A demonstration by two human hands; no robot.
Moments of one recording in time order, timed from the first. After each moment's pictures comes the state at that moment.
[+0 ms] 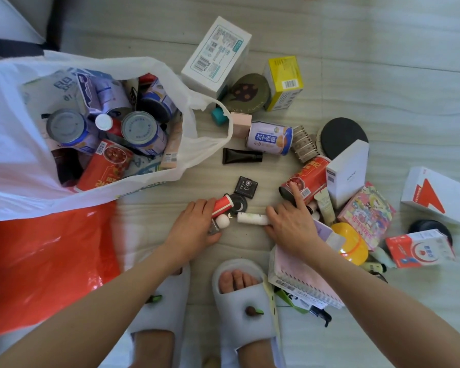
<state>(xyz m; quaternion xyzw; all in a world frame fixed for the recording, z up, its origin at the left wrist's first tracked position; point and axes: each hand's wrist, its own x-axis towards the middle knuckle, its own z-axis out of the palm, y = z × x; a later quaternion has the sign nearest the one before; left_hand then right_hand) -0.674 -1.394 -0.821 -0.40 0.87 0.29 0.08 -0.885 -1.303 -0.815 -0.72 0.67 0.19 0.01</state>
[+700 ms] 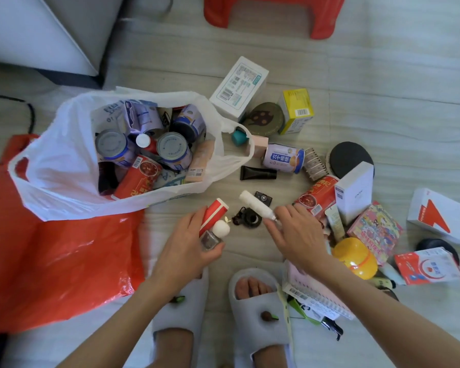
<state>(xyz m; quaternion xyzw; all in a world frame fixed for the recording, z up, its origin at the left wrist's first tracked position) -0.634 -1.385 -0.736 -0.50 0.78 0.36 -0.09 -0.852 -1.317 -0.751 -0.65 0.75 -0.07 0.09</state>
